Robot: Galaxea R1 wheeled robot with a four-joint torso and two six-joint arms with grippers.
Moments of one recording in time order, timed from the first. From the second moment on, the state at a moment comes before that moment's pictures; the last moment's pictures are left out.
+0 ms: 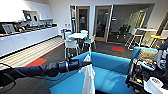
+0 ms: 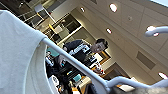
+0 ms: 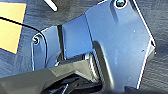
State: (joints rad) left arm 0.18 2.31 -0.99 0.24 -0.08 -0.92; right arm -1.53 3.08 -2.72 -0.48 0.13 0.52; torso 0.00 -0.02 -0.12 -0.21
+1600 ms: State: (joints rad) left arm 0.20 2.30 -0.99 0.24 -0.07 -0.92; right arm -1.53 3.08 -2.72 -0.48 0.13 0.52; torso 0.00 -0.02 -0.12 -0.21
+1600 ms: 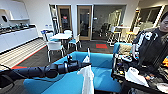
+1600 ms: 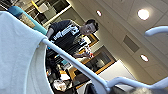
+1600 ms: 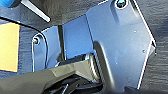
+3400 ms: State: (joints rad) left arm 0.21 2.31 -0.99 0.25 -0.07 -0.92; right arm -1.53 3.08 -2.72 -0.48 0.13 0.52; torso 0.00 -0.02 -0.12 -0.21
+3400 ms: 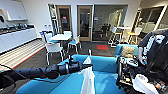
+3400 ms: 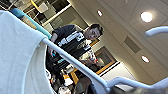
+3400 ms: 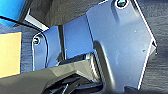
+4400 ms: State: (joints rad) left arm 0.22 2.32 -0.99 0.26 -0.07 -0.92; right arm -1.53 3.08 -2.72 -0.48 0.13 0.52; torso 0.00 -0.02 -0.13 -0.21
